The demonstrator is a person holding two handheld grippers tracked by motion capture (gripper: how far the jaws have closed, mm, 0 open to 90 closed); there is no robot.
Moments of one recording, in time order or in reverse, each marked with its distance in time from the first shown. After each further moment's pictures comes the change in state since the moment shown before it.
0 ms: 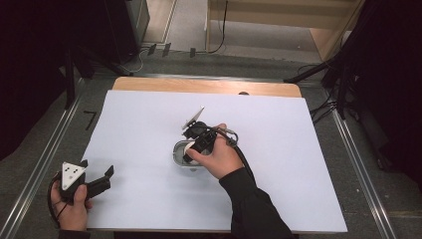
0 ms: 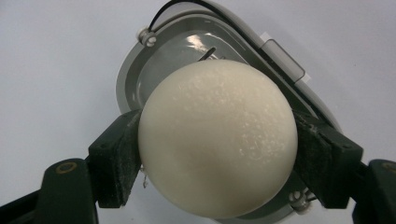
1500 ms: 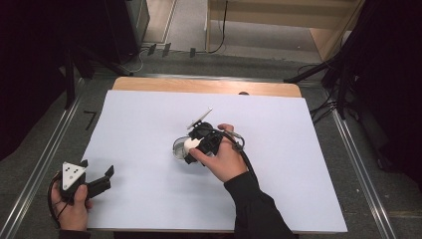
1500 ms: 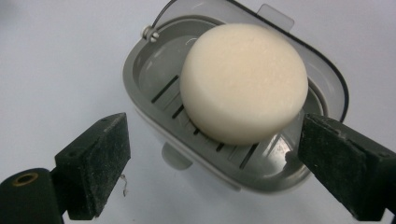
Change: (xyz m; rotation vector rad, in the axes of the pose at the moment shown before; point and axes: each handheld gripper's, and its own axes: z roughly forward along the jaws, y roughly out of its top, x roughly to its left) left arm 0.000 0.000 0.000 0.001 0.001 0.007; right arm -0.002 -0.015 -0.012 -0.088 -0.007 0.020
